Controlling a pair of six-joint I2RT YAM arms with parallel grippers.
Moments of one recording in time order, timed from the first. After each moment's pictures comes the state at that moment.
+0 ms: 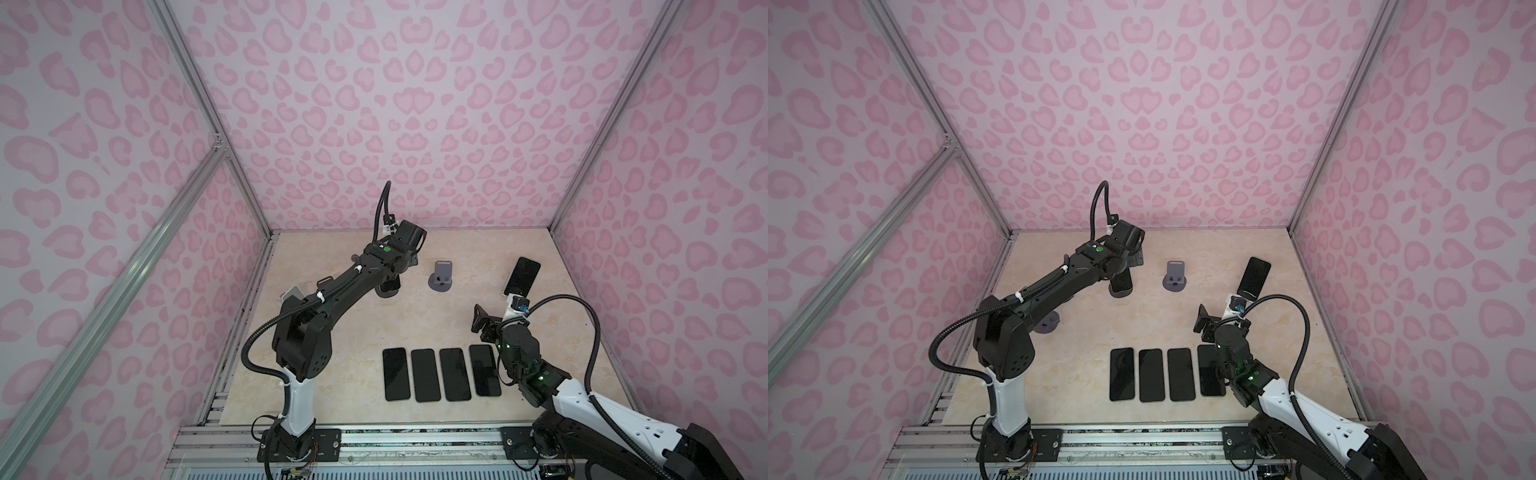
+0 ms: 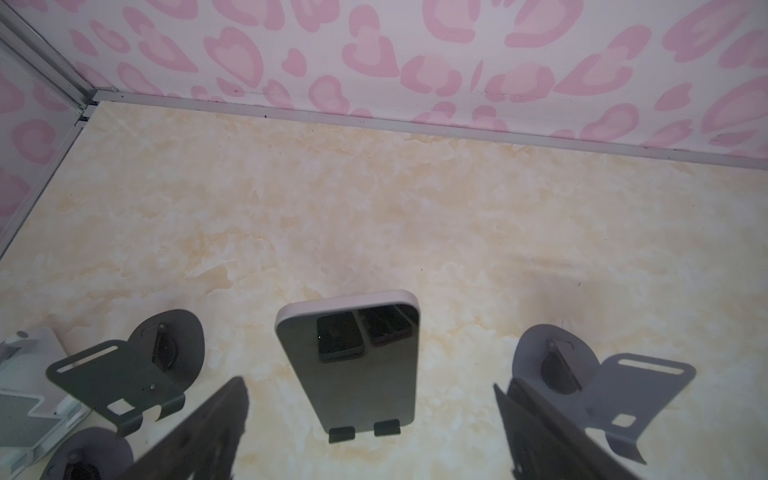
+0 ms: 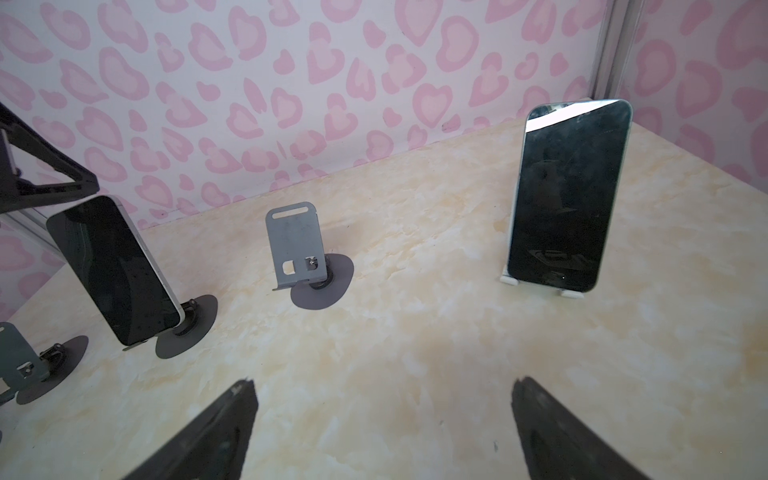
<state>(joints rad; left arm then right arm) -0.65 1.99 1.82 -0.71 -0.56 -0.58 0.62 0.89 0.27 0.29 0.57 0.48</state>
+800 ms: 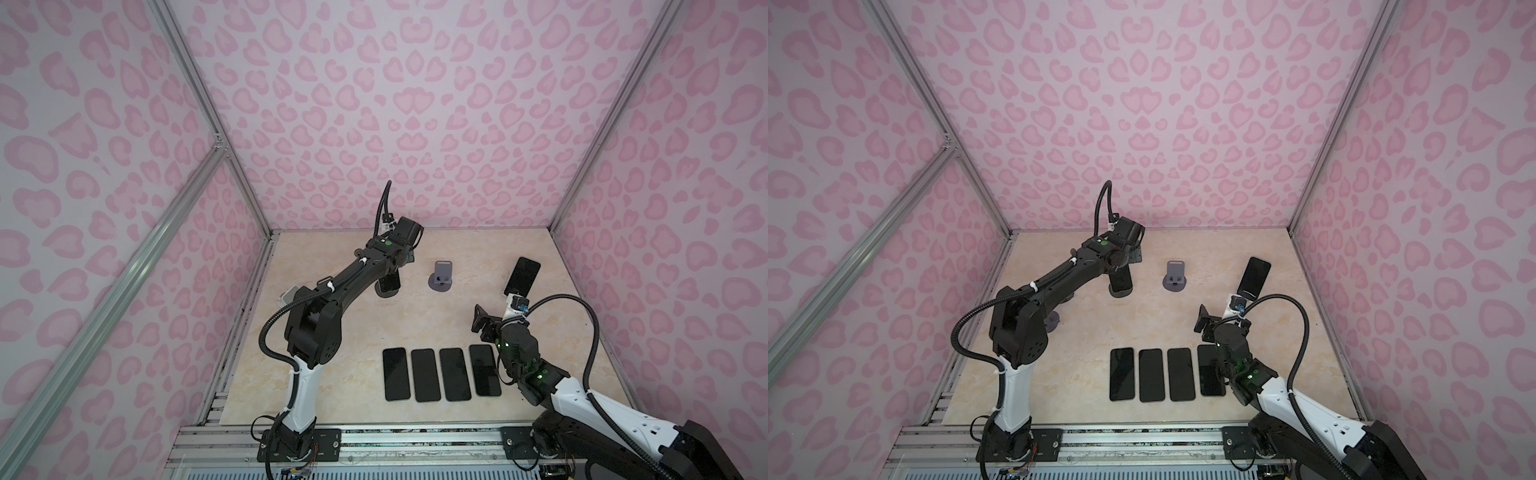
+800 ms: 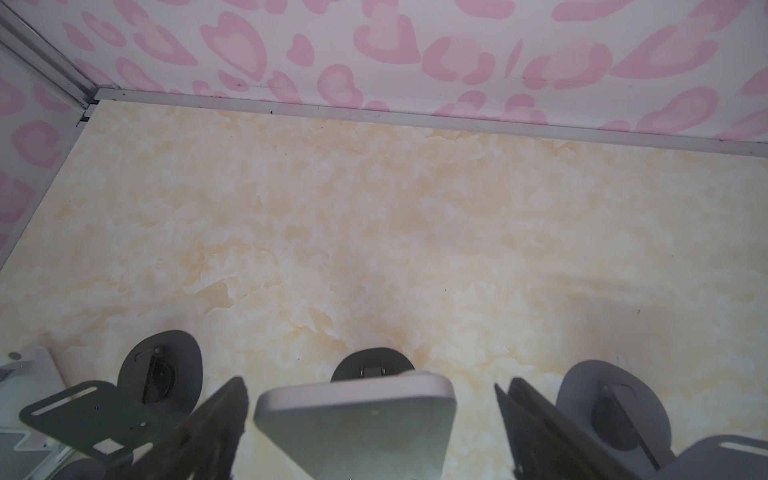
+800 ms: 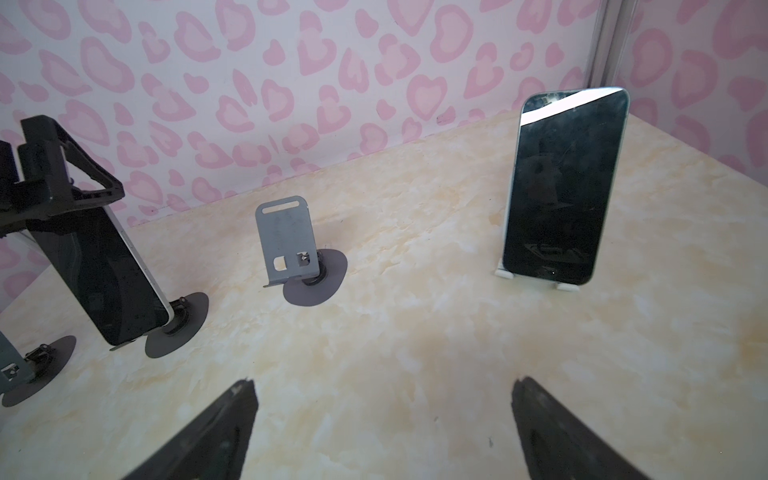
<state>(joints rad) -0.59 2.10 1.91 -0.72 -0.55 -0.55 0.61 0.91 0.27 0.29 0.56 0.49</state>
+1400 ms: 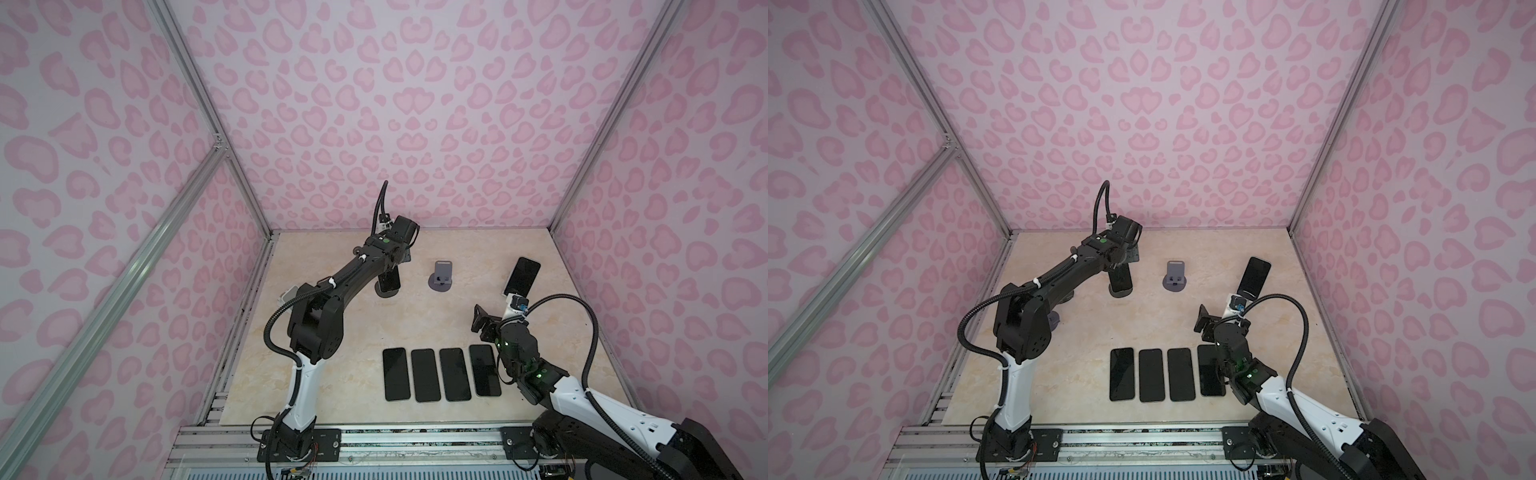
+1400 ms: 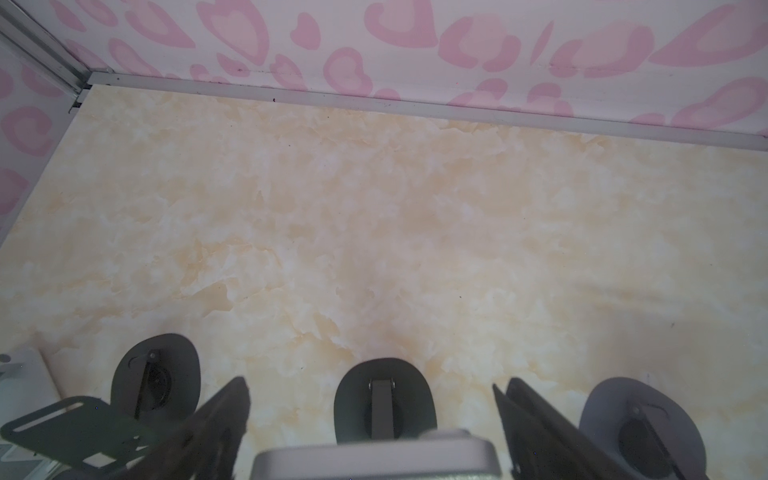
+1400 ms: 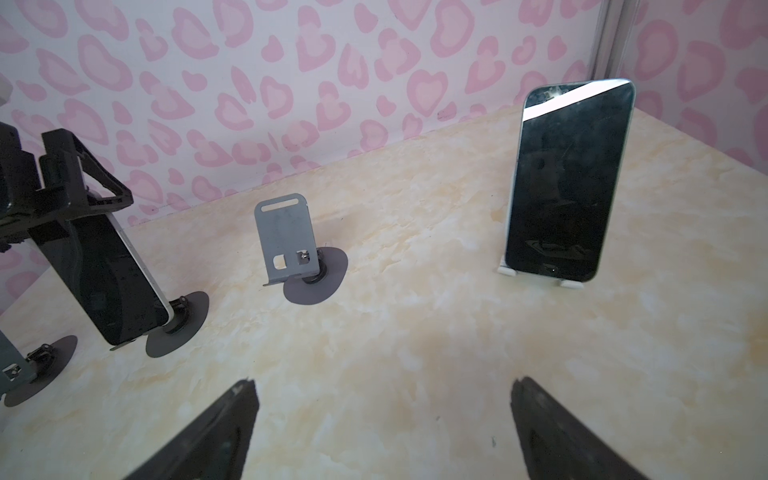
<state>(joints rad) -0.57 2.14 1.94 -0.74 -0.53 -0.55 0.60 0.93 0.27 0.30 0.55 0.50</state>
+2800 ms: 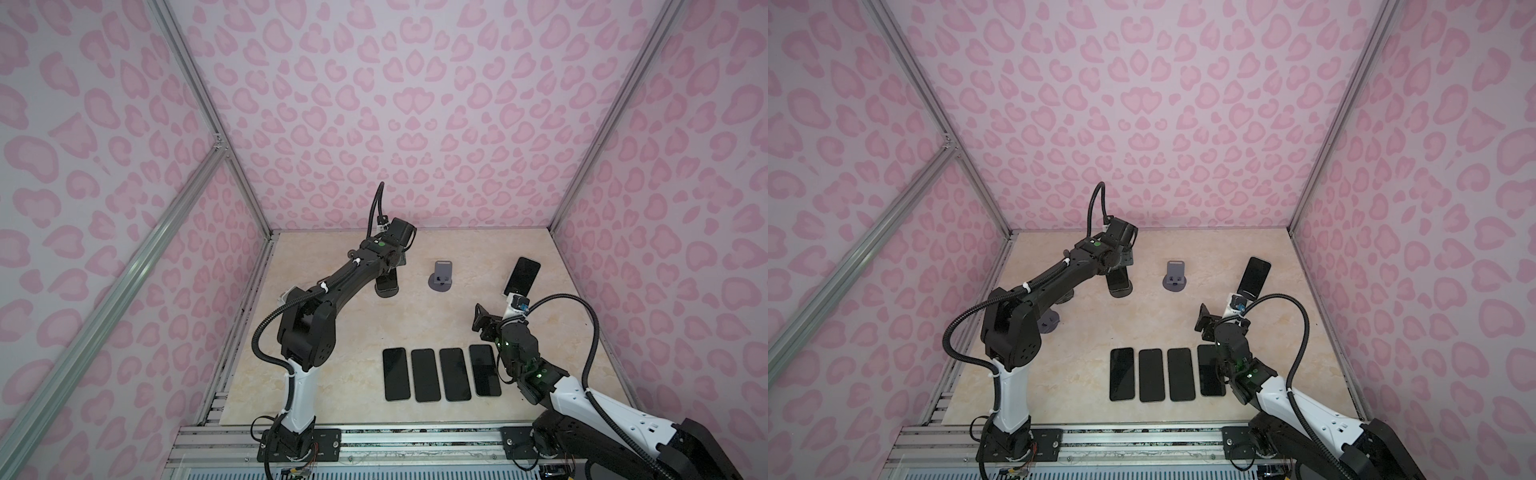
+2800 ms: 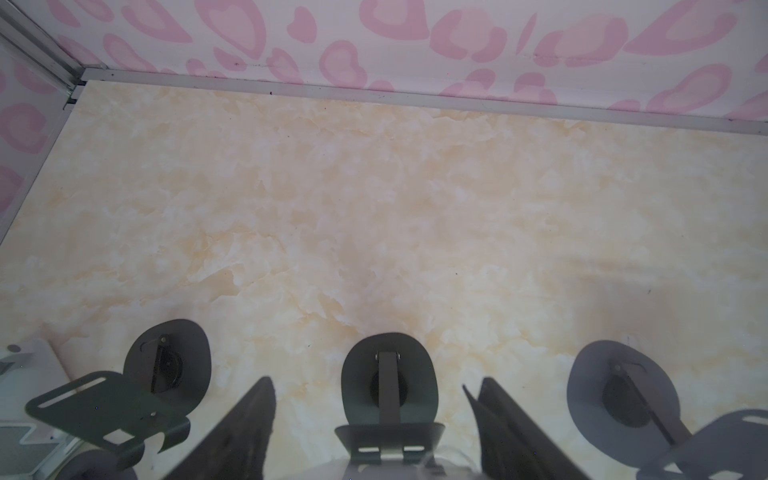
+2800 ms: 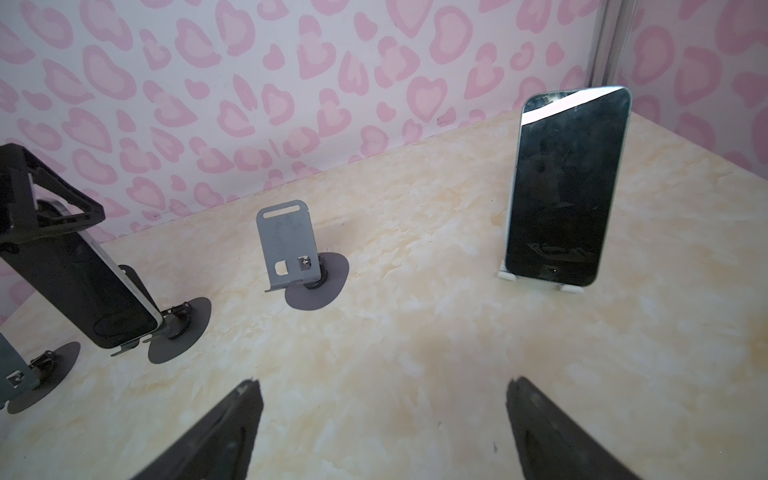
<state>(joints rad) -0.57 2.04 1.82 -0.71 -0.49 -0.53 0.60 0.93 0.27 0.31 0.55 0.50</state>
